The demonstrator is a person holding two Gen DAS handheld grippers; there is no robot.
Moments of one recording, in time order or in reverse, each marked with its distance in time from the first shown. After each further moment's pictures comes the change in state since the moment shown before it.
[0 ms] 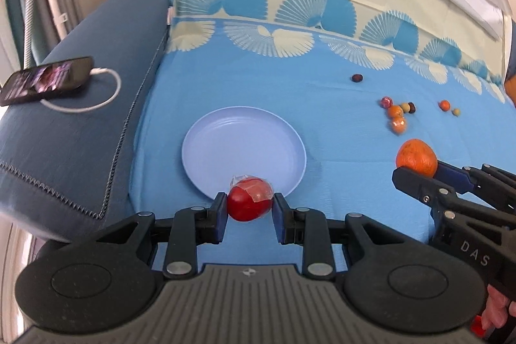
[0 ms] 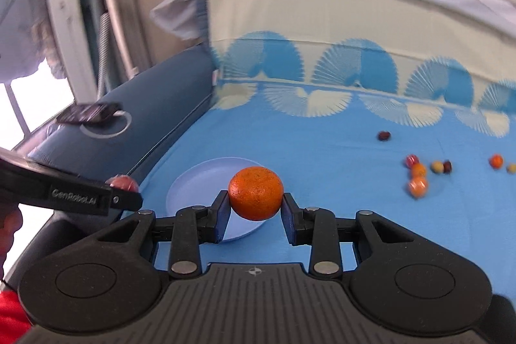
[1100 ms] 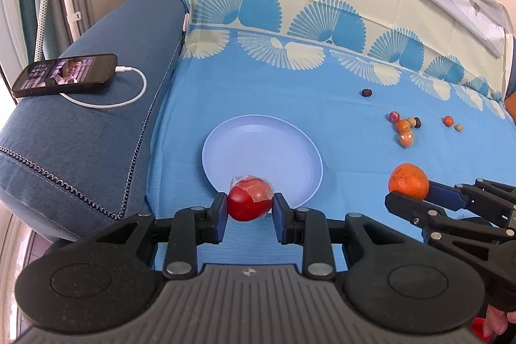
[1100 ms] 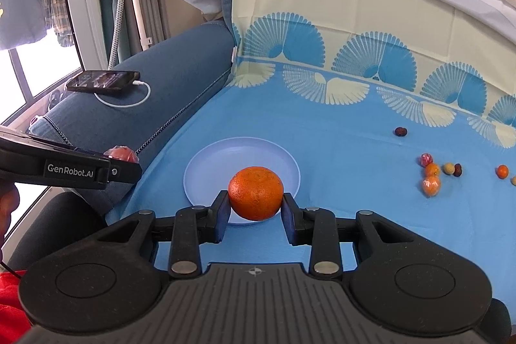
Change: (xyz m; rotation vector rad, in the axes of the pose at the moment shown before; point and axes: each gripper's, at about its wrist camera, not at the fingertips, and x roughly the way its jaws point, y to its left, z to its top) left arm -0.001 0.032 -0.007 -0.031 -0.047 -0.008; right arm 0.012 0.033 0.000 -0.074 0.088 -0.008
